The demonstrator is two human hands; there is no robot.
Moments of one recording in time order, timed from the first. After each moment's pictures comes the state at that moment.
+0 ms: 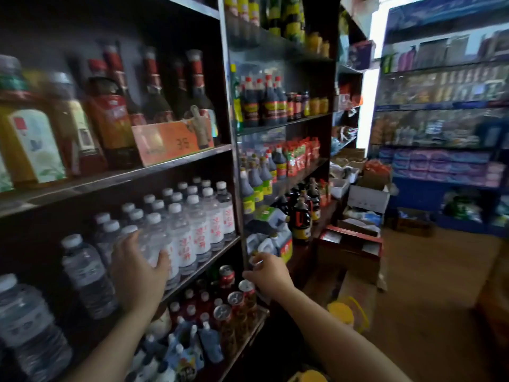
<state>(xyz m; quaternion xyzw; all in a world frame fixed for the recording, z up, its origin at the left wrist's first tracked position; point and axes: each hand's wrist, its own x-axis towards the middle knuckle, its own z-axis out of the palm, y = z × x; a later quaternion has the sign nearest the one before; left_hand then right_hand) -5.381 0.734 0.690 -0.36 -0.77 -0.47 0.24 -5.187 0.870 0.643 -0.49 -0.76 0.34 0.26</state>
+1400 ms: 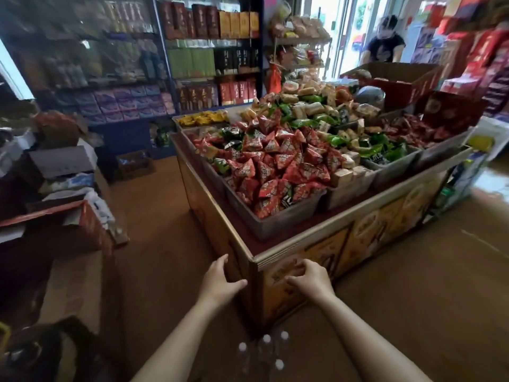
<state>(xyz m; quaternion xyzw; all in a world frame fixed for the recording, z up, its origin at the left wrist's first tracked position) -4.600 0.801 0.442 -0.79 -0.43 -0.14 -0.41 -4.429 0.658 0.444 -0.88 -0.26 0.23 0.32</state>
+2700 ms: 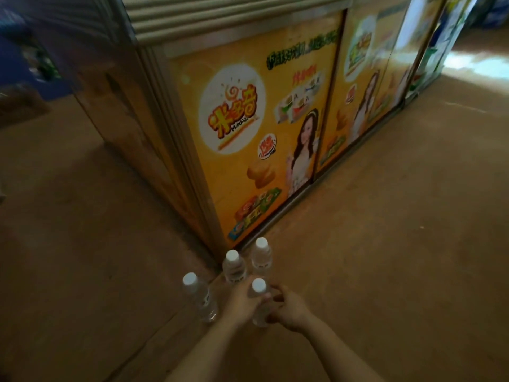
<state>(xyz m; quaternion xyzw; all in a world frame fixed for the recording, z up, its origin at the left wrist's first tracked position) -4.508 0.742 -0.192 -0.79 -0.33 0.05 -0.51 -4.433 0.621 -0.200 -0.82 -0.18 0.43 0.34</state>
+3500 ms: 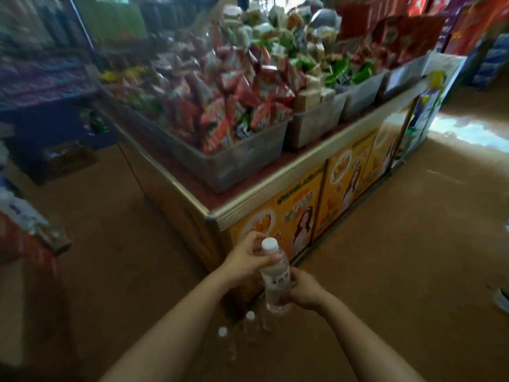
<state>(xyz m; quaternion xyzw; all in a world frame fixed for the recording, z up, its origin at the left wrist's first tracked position) -4.475 0.777 0.249 -0.78 -0.19 -0.02 -0.60 -4.390 0.622 0.186 -0.81 -0.26 0.39 0.35</state>
